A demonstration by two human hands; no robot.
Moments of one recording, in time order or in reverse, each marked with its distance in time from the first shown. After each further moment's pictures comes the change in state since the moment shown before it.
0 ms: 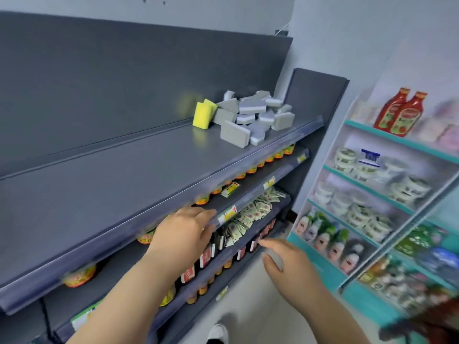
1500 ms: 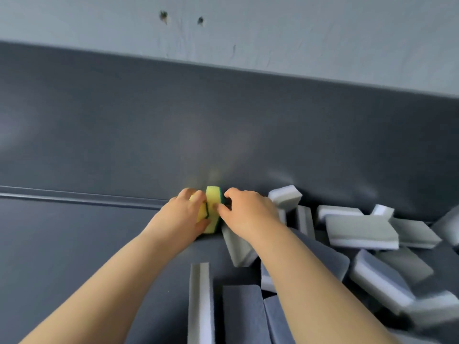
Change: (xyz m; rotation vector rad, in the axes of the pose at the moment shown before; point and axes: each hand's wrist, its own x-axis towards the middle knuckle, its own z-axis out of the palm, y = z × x) left_hand 0.435 -0.124 0.127 0.181 -0.023 -0.879; right_hand 0.633 -0.035 -0.042 -0.362 -0.326 -0.786
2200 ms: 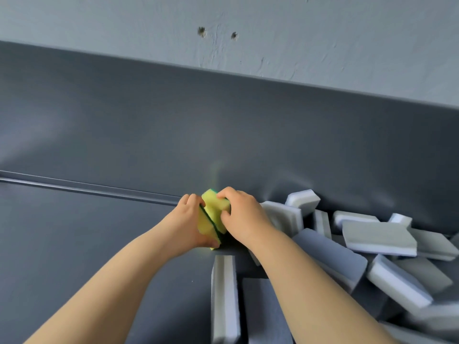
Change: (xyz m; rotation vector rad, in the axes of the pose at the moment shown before) left_hand -0.036 -0.021 -0.019 -0.259 -0.120 -0.168; right_hand -0.007 -0.038 0.017 0.330 0.047 -0.123
